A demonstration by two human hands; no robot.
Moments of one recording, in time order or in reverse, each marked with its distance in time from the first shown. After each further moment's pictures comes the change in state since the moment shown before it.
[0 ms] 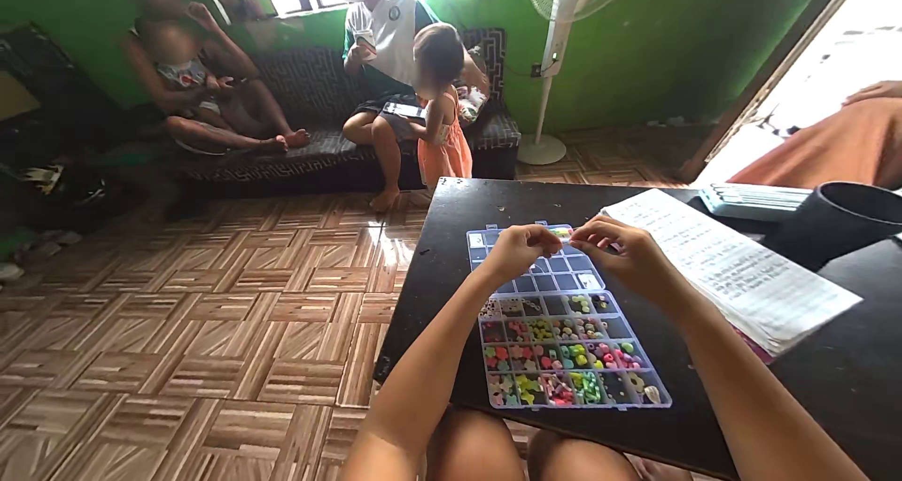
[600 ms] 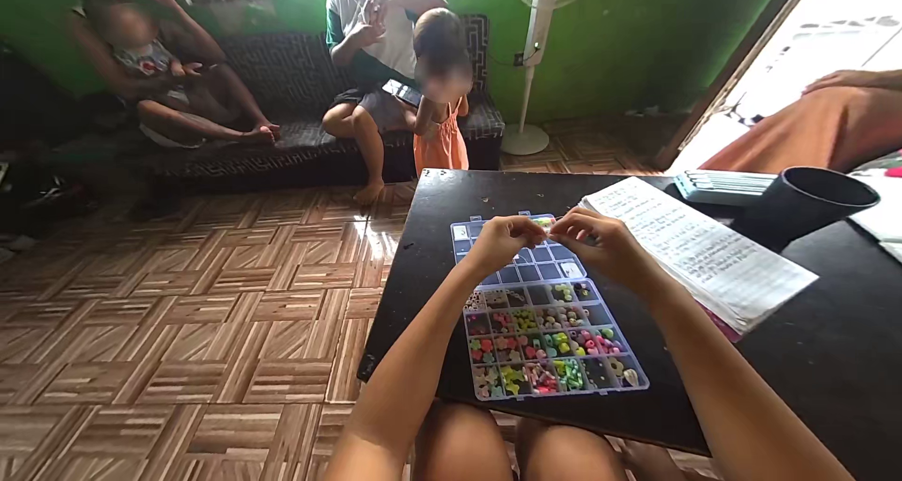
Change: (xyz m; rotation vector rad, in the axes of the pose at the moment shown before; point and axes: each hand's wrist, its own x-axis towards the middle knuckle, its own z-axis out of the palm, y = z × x) left_hand 0.000 -0.004 0.002 -0.052 0.017 -0.021; right_hand -0.001 -0.001 0.003 -0.019 -0.035 -0.027
